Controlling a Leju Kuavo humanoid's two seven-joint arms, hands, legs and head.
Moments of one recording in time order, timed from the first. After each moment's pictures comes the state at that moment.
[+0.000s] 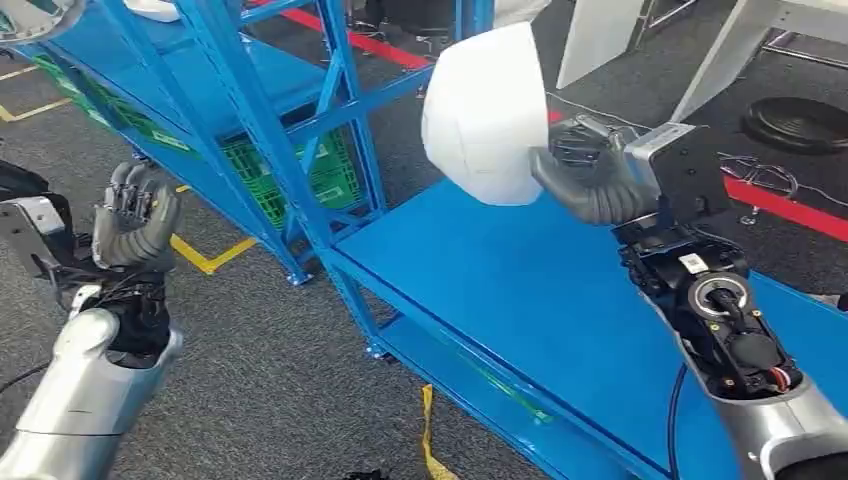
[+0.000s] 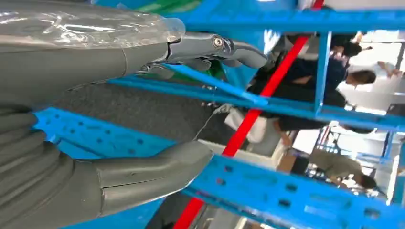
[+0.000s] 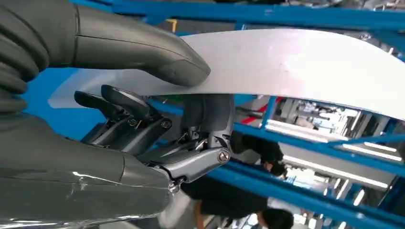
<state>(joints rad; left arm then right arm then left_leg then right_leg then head) -0.44 0.10 -0.29 -1.46 0.13 0.22 -0.46 -0.56 -0.14 0.40 -1.53 0.02 0.03 -0.20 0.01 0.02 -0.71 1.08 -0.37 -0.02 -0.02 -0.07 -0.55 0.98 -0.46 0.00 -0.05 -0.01</state>
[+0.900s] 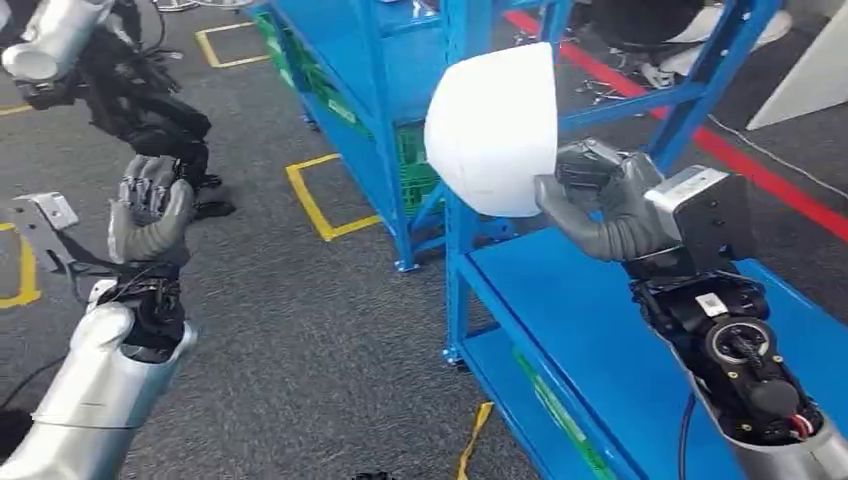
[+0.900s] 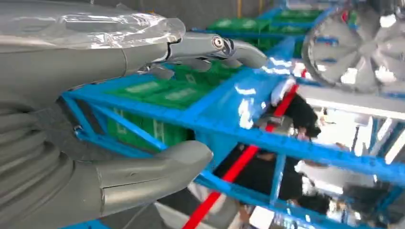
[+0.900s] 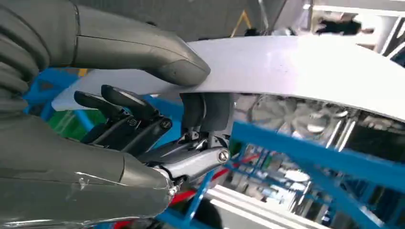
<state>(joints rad) -0.43 0.08 -0.29 -1.46 0.15 0.22 -0.49 -0.46 -0.14 0.44 -1.71 0.07 0.00 -0.18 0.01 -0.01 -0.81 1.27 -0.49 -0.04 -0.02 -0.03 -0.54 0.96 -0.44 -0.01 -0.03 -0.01</state>
